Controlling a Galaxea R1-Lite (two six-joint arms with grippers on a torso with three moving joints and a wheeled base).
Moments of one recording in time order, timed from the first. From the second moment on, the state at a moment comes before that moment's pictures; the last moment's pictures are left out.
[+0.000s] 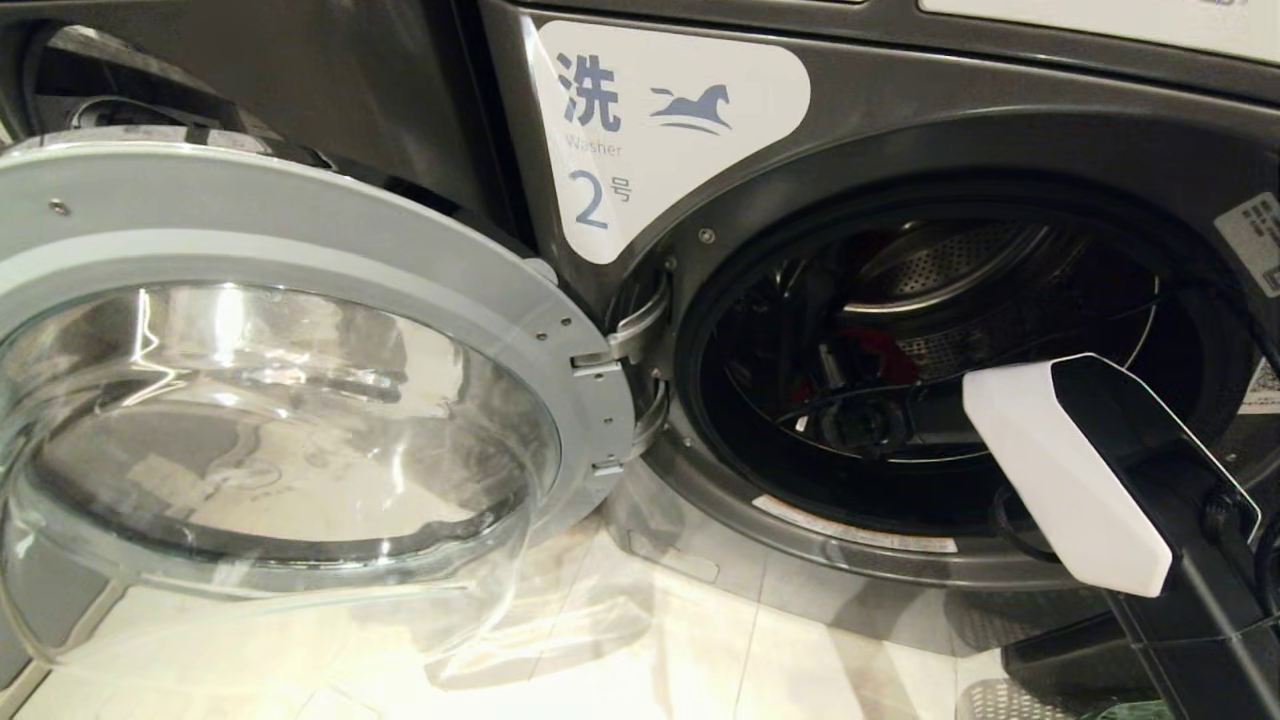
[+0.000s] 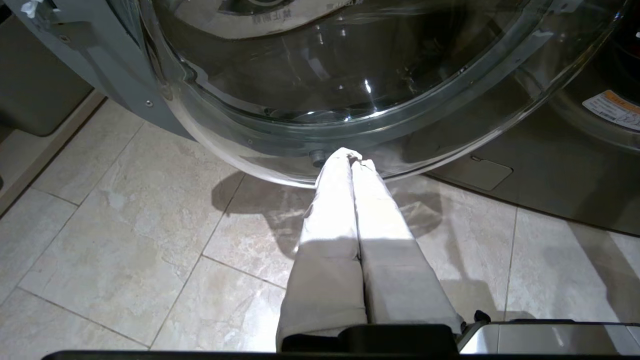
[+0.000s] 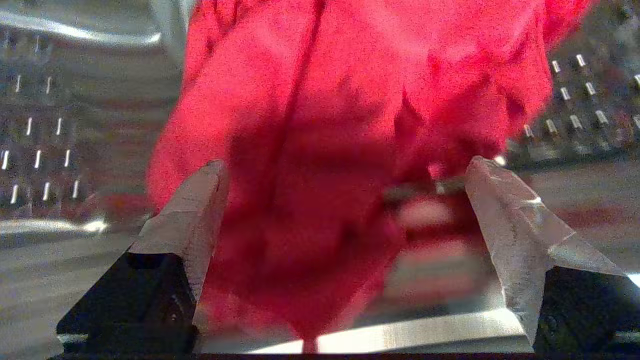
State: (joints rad) left arm 0.00 0.00 0.00 0.00 0.00 0.00; right arm 0.28 2.56 -1.95 0.04 -0.52 0.59
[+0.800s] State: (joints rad) left arm 0.00 0.00 0.00 0.00 0.00 0.00; right arm 0.26 2.58 -1.96 -0.09 -0.51 0.54
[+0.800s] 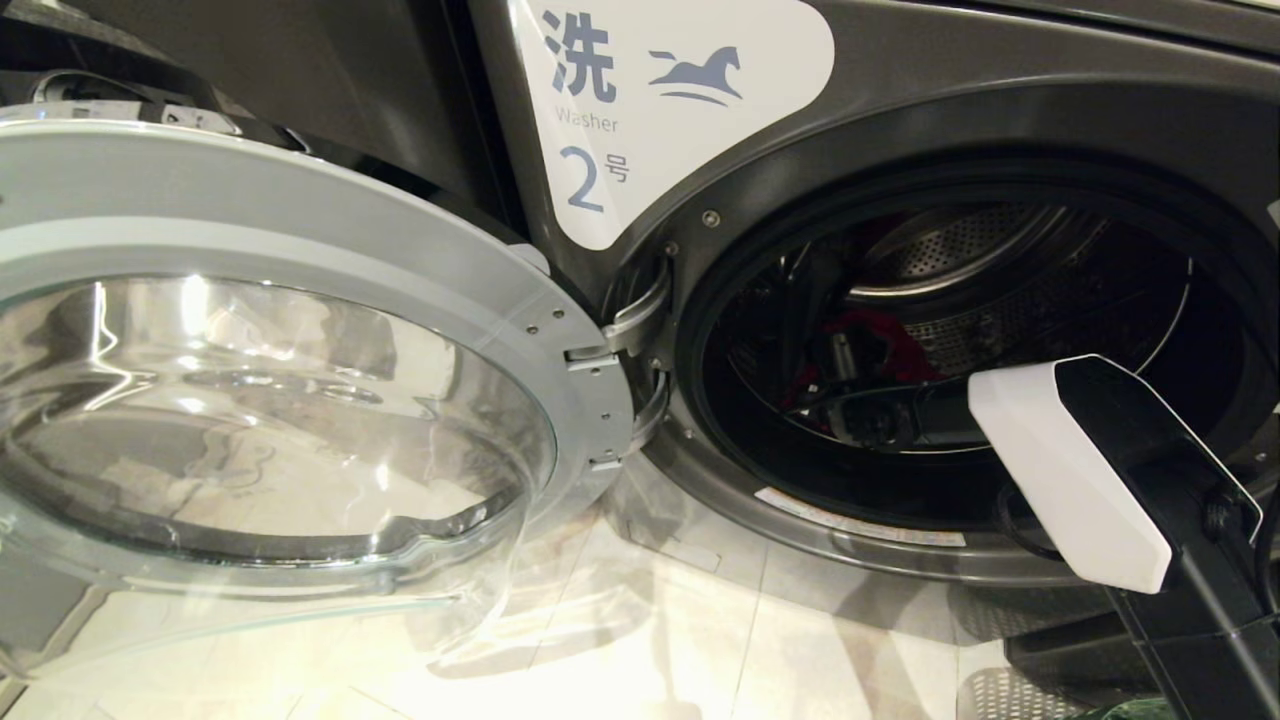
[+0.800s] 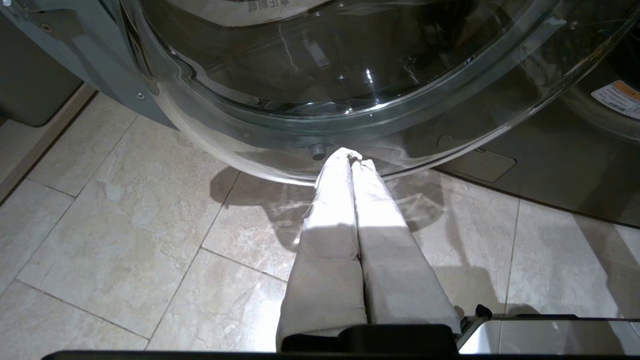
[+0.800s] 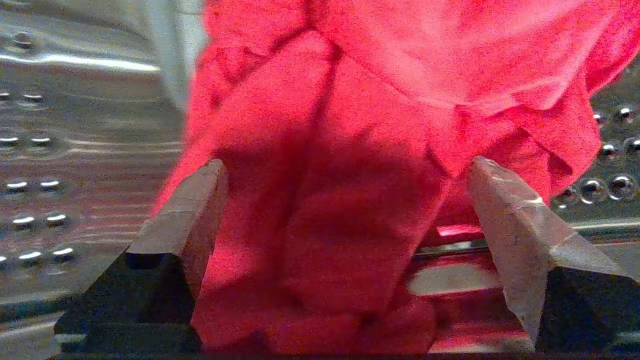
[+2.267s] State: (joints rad) left arm 0.00 0.00 0.00 0.00 0.00 0.00; right arm 0.23 2.60 -1.96 -0.14 -0.51 0.51
